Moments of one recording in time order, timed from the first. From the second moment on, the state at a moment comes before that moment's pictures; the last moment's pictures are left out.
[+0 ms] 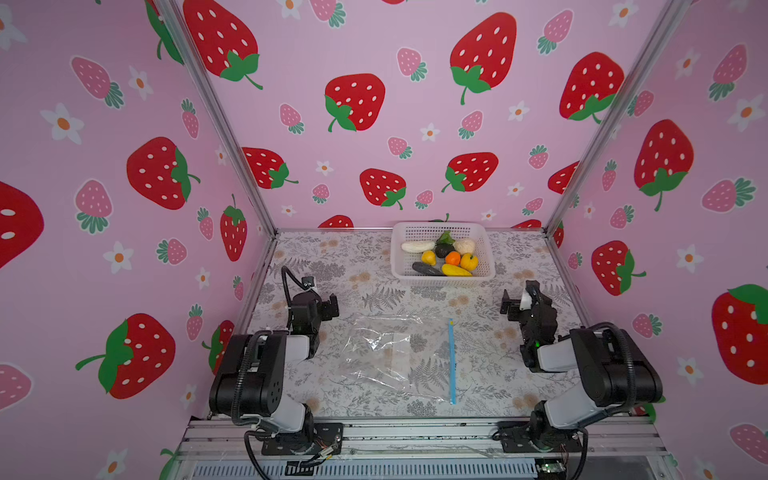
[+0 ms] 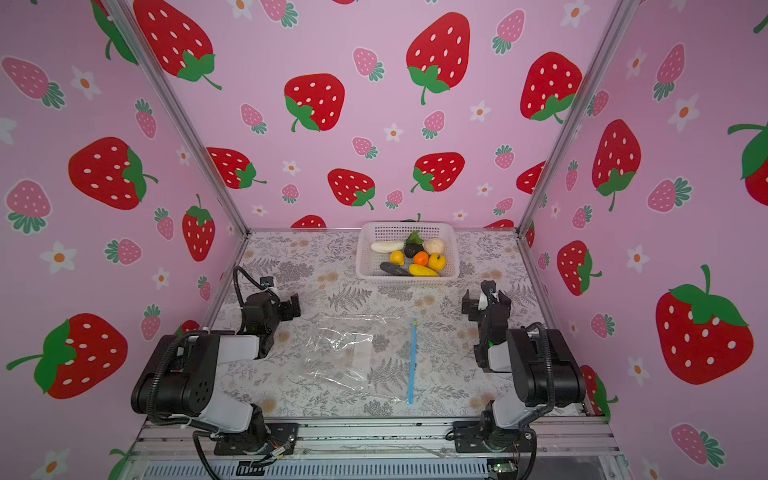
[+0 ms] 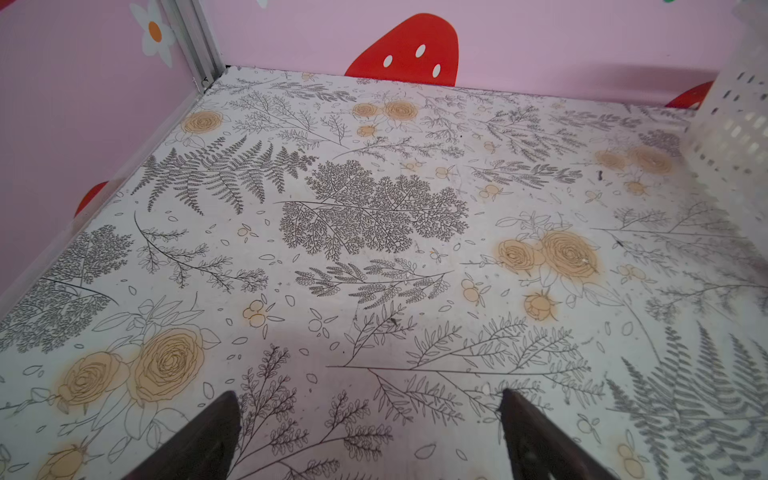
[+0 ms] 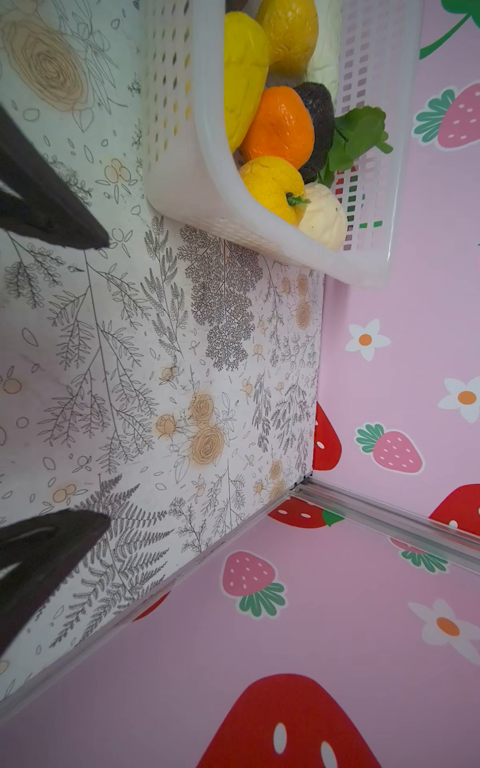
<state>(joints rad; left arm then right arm) 0.00 1.54 0.43 0.64 -0.09 -0.06 0.11 1.58 0.27 1.11 0.14 -0.10</state>
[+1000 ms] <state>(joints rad) 0.00 1.54 0.43 0.64 -0.09 -0.06 0.11 1.58 0.27 1.11 0.12 -0.10</state>
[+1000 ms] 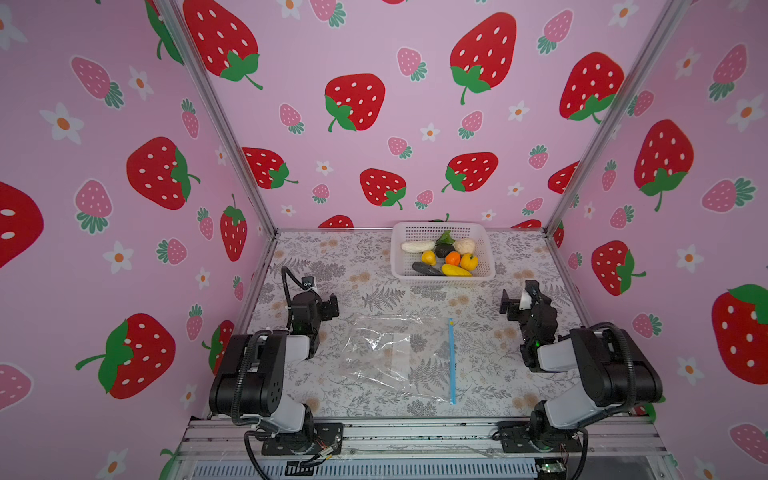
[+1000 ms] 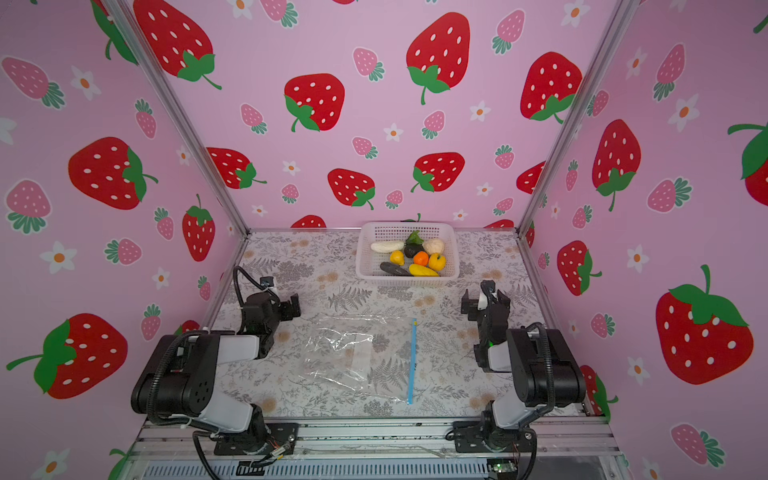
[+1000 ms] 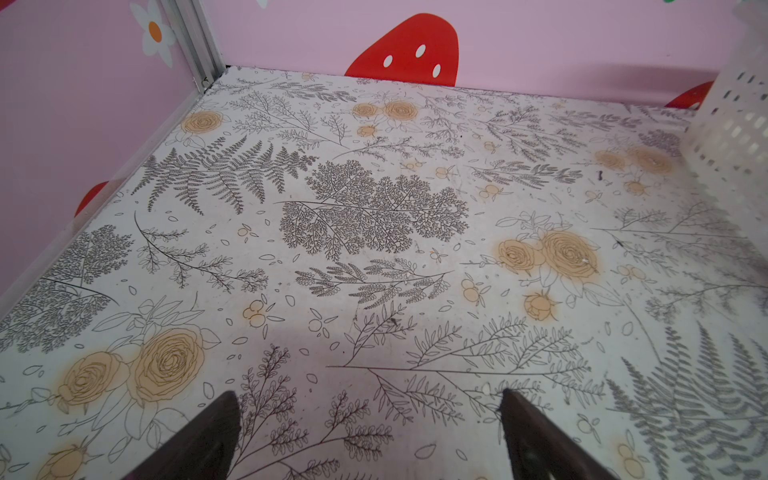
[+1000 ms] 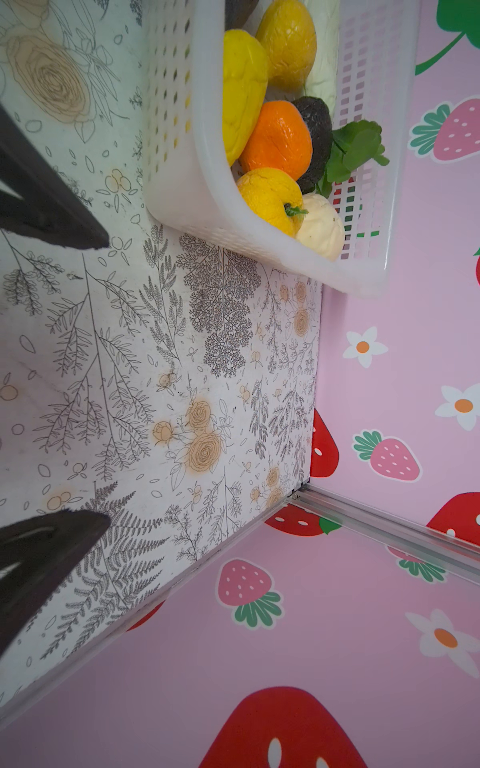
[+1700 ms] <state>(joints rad) -0.03 1.39 0.78 0.13 -0.15 -0.15 0.28 1.27 0.32 0.90 0.31 -0.09</state>
